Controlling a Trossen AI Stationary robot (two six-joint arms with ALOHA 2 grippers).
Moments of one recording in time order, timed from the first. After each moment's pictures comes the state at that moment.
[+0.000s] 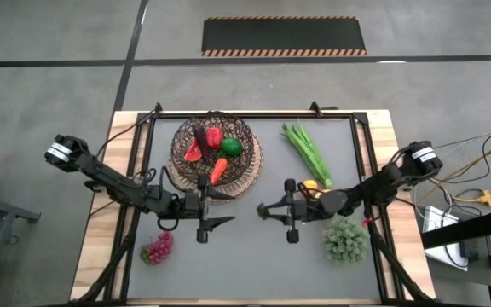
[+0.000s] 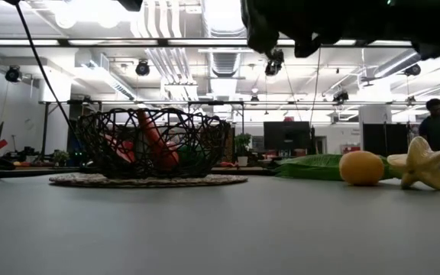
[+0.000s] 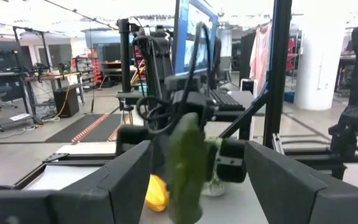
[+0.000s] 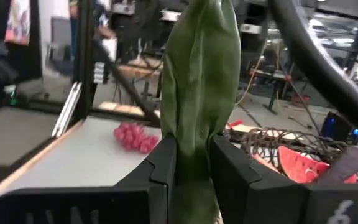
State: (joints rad) left arm -0.45 1.27 0.65 0.77 -0.46 0.06; right arm 0.35 1.60 0.54 1.15 0.30 -0.20
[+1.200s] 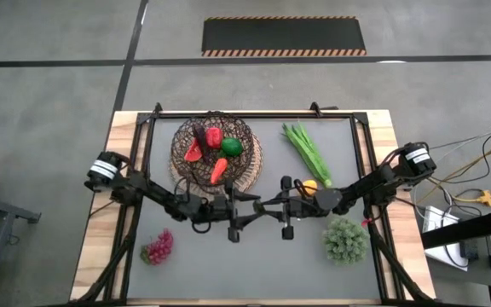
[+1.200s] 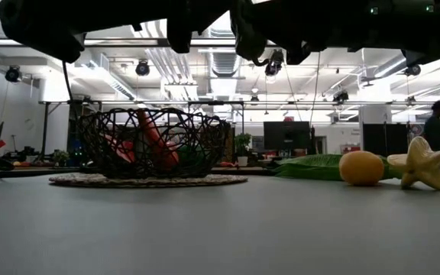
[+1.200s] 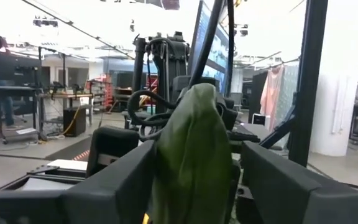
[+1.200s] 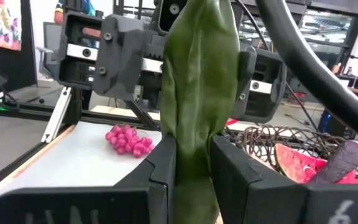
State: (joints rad) left arm -0.34 1.77 0.76 1.34 -0.40 0.03; right arm 0.31 1.65 0.56 1.18 0.28 -0.17
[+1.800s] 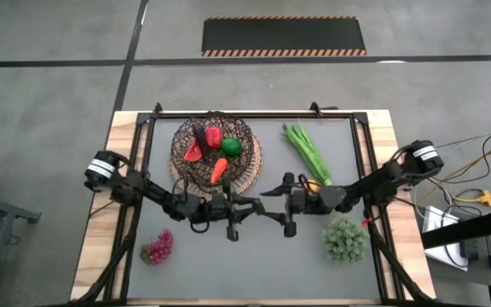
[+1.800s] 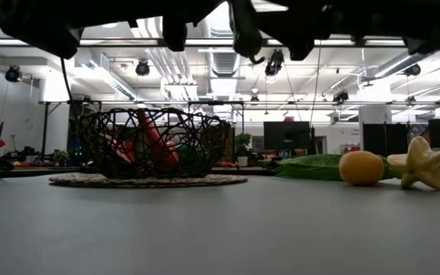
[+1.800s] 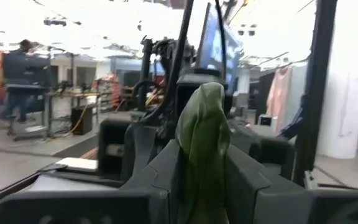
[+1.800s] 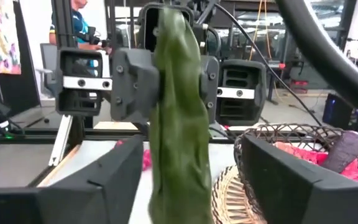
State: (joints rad) left arm -0.34 1.73 0.75 1.33 -0.44 0.03; right arm 0.30 1.57 0.56 1.12 0.29 -0.06
